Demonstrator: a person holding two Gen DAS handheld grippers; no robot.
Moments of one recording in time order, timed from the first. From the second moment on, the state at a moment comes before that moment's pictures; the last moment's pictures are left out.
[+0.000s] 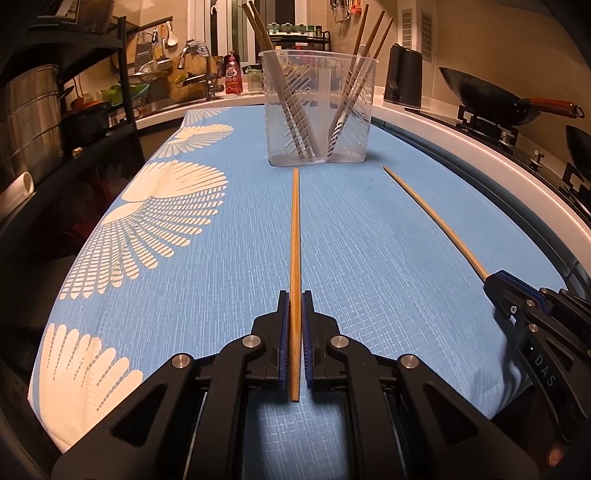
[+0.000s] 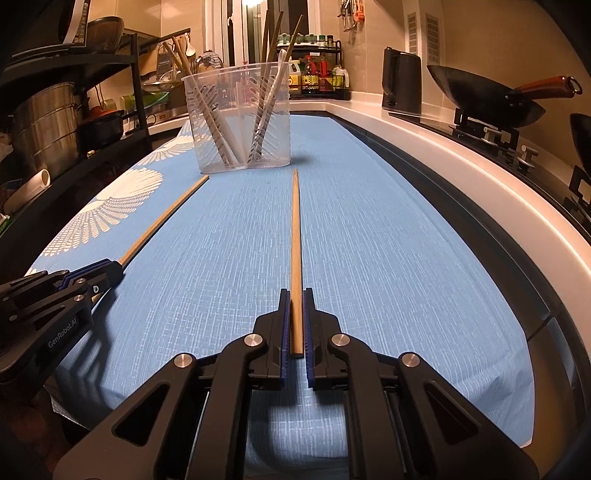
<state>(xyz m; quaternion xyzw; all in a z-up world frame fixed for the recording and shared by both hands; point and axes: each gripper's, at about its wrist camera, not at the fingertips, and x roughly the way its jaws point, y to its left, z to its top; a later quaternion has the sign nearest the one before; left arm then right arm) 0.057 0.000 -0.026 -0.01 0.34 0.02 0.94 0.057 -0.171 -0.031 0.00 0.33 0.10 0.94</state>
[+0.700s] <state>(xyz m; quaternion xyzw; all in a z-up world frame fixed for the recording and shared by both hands) 0.063 -0.005 -0.025 0.00 0.34 0.02 0.94 0.056 -0.170 -0.031 -0.01 0.33 0.10 0.94</state>
